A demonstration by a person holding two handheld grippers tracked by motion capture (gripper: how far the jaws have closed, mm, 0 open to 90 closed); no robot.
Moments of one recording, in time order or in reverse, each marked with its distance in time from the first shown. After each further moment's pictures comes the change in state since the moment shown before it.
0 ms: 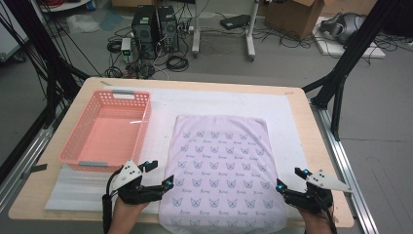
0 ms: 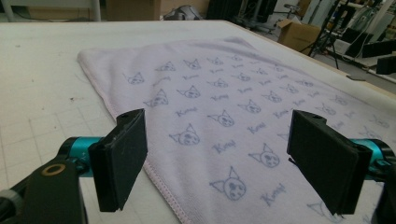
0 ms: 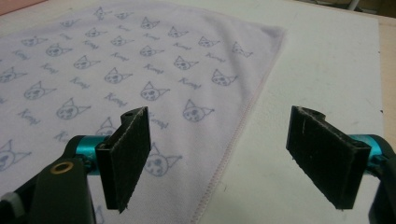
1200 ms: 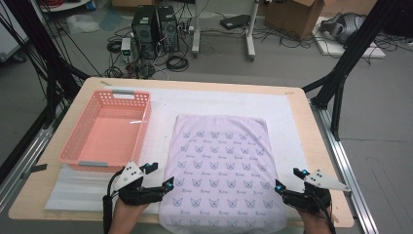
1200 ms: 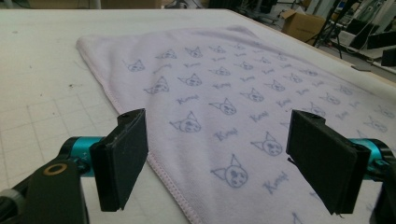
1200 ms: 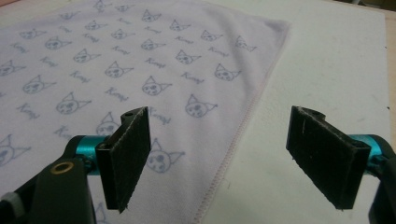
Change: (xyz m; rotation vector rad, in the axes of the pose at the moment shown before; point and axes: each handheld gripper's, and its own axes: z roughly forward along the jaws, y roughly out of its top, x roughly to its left) left arm -0.002 -0.004 0.002 0.039 0.004 -0.003; right arm 0.003 0.000 0.003 0.023 0.004 -0.003
